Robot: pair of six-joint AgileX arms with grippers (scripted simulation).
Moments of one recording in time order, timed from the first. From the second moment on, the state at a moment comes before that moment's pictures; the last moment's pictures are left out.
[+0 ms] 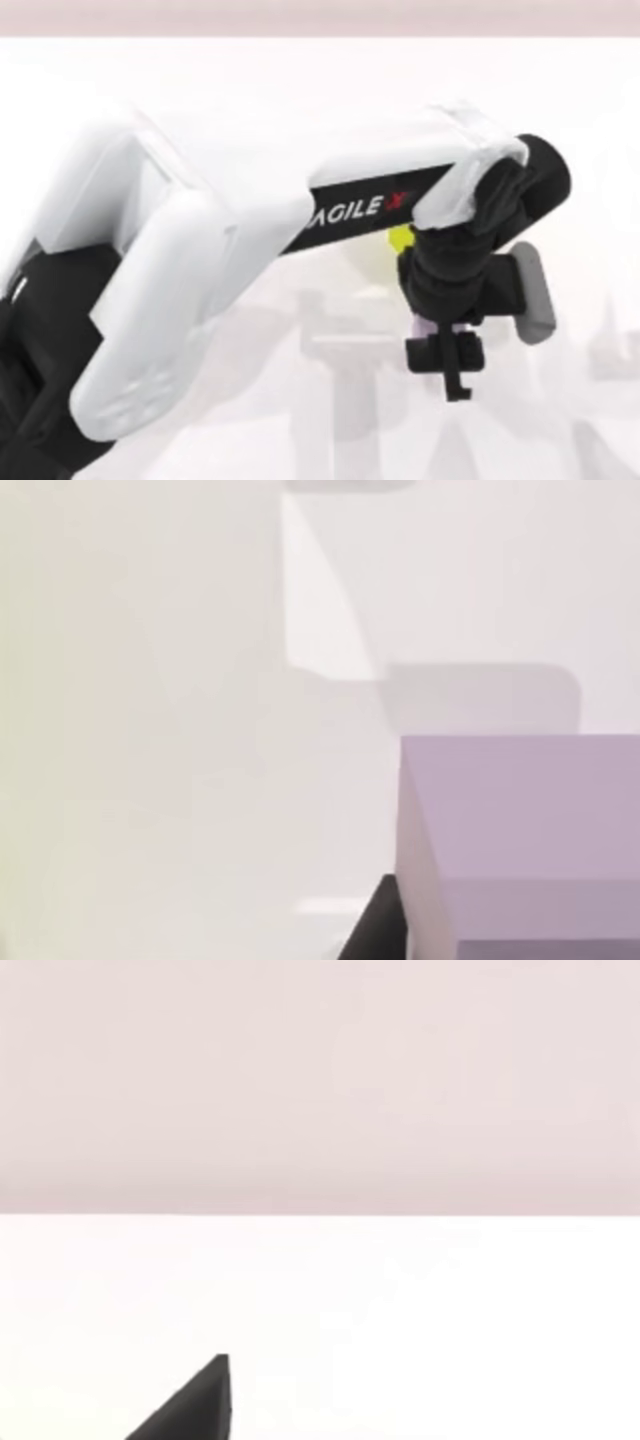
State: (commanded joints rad) left arm -0.94 2.36 1.90 -1.10 0.02 0.64; right arm 0.00 0.00 0.00 0.00 0.00 0.00
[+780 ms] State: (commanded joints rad) left arm -0.94 2.36 1.90 -1.10 0.02 0.64; right arm 0.00 0.00 0.00 0.00 0.00 0.00
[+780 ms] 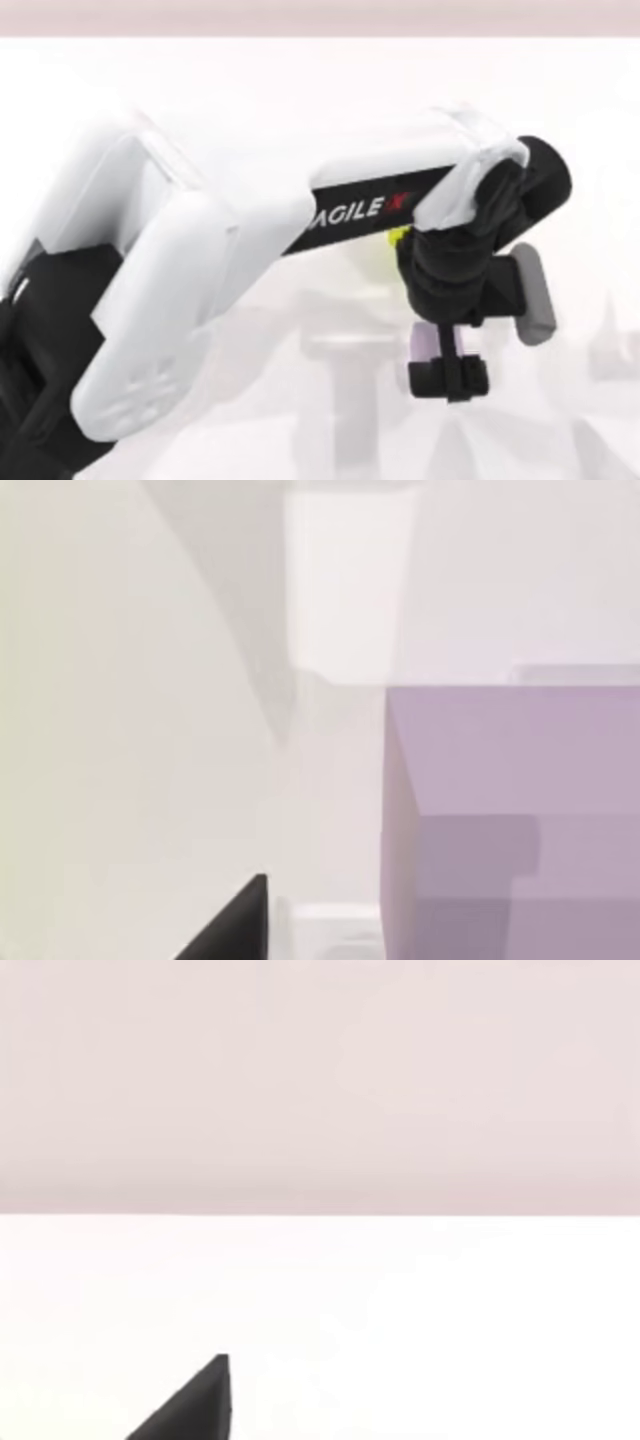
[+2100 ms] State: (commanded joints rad) left arm -0.89 2.29 2.08 -1.33 0.02 0.65; right arm 0.00 0.00 0.00 0.00 0.00 0.00
